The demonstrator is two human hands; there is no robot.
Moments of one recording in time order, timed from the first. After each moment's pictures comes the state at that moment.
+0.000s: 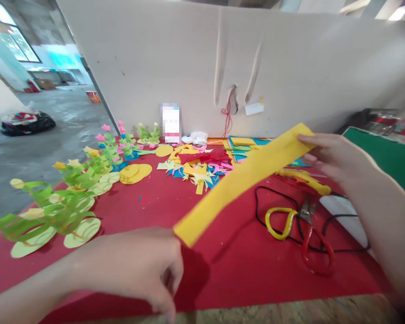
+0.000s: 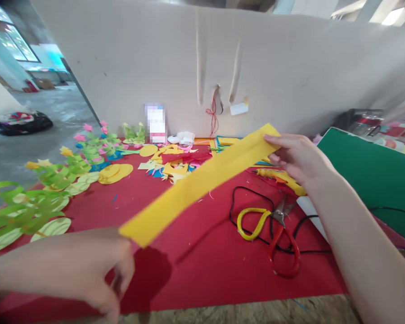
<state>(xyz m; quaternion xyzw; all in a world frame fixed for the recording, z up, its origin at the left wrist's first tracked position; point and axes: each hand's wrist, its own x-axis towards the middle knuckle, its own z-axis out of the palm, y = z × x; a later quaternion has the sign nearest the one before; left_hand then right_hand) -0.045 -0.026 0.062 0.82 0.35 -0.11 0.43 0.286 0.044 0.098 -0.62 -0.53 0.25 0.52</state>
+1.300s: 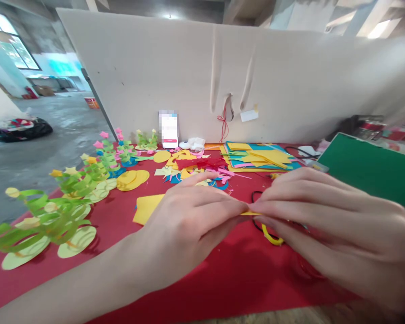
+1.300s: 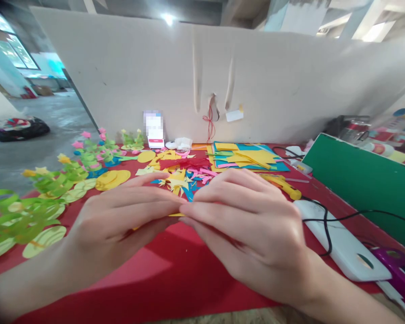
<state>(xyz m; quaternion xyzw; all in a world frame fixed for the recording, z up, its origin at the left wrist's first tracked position) 0.006 -0.019 0.096 0.90 0.18 0.39 0.02 0.192 -0.053 0.117 -0.32 -0.84 -0.07 0.42</state>
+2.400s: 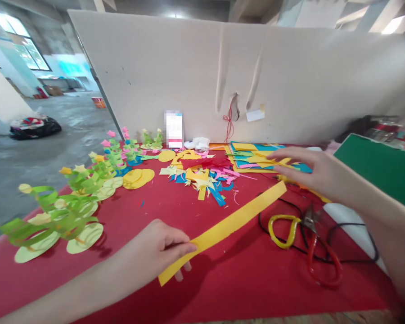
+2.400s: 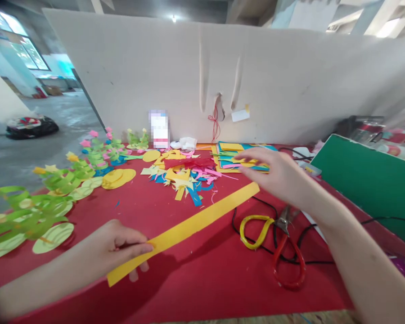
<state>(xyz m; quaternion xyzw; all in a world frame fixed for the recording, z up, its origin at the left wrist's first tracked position) -0.047 -0.024 0.043 0.74 0.46 0.08 0.48 0.258 0.018 0.098 -0.57 -0.78 0.03 0.26</state>
